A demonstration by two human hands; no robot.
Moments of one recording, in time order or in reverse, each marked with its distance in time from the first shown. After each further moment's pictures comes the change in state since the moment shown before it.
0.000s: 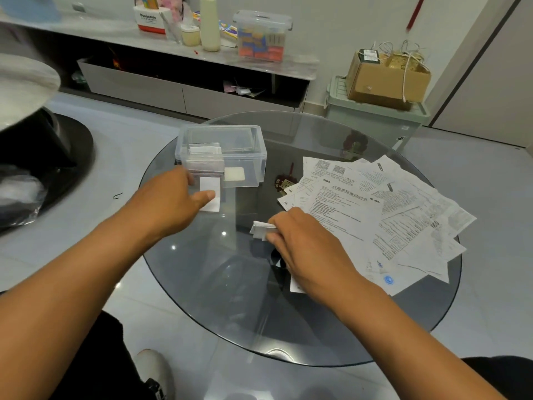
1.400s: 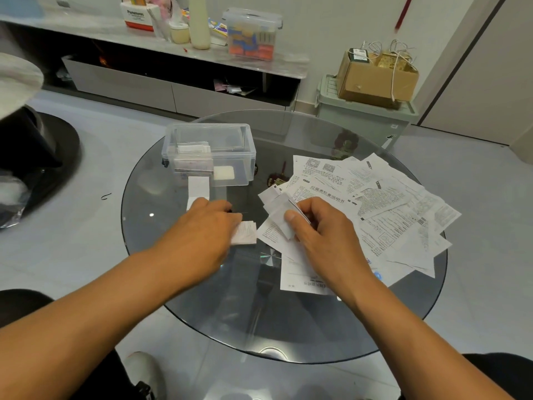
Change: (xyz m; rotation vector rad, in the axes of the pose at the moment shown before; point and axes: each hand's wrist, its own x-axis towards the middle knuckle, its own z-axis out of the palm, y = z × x) left_hand -0.024 0.012 0.048 0.410 -0.076 0.604; right_hand -0.005 0.028 -0.003 0.635 0.312 0.303
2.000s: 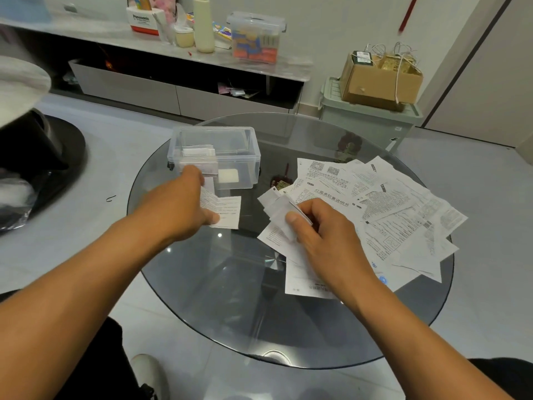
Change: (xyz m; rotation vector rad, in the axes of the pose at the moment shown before) left_hand 0.014 -0.033 -0.029 -0.383 0.022 -0.519; right_hand -0.001 -0.005 0.001 -0.040 -0.021 -0.047
